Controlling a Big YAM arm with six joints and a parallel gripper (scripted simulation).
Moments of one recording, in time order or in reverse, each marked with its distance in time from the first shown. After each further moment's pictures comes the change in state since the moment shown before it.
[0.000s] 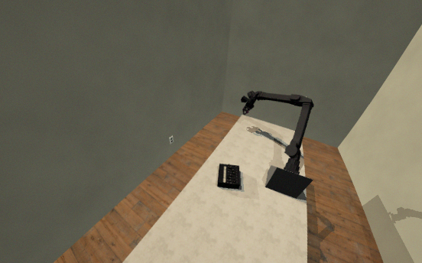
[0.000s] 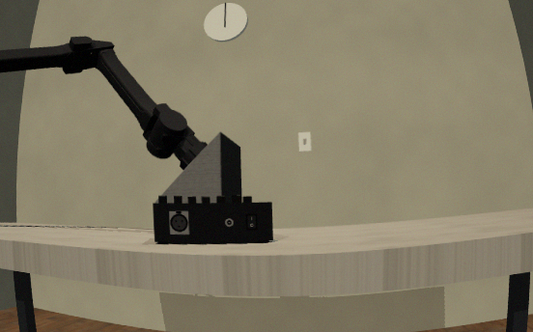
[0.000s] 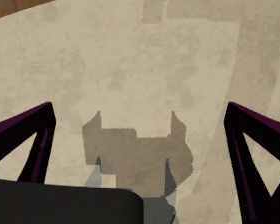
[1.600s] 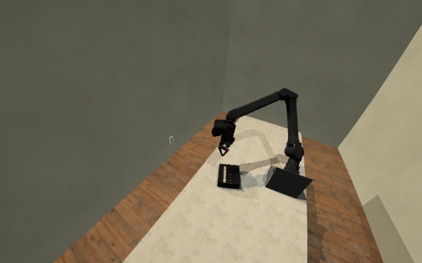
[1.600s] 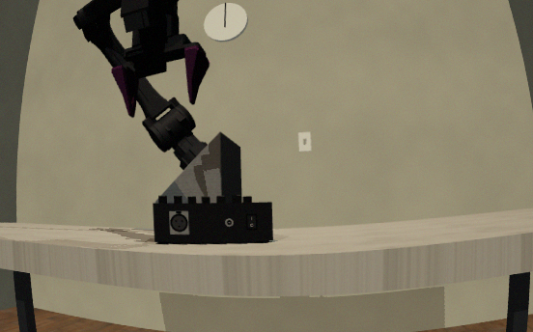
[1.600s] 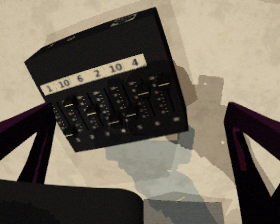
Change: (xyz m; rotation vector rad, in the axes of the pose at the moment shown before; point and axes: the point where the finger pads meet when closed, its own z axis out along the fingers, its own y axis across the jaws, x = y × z) arm 0.126 0.645 -0.167 -0.312 0.263 -0.197
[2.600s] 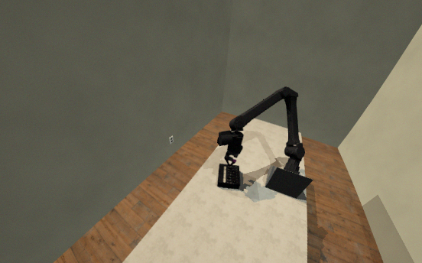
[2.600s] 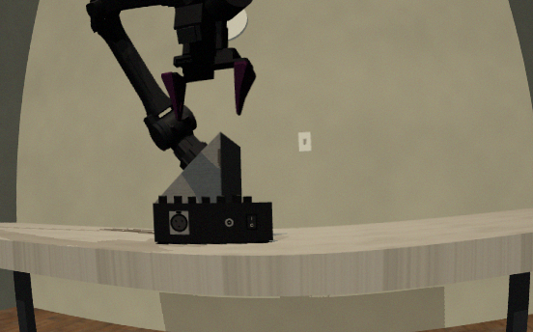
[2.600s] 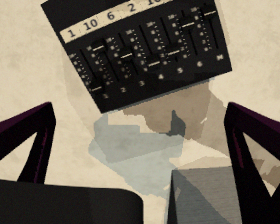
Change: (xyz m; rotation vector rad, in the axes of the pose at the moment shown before) arm 0.069 0.053 0.003 0.093 0.031 0.053
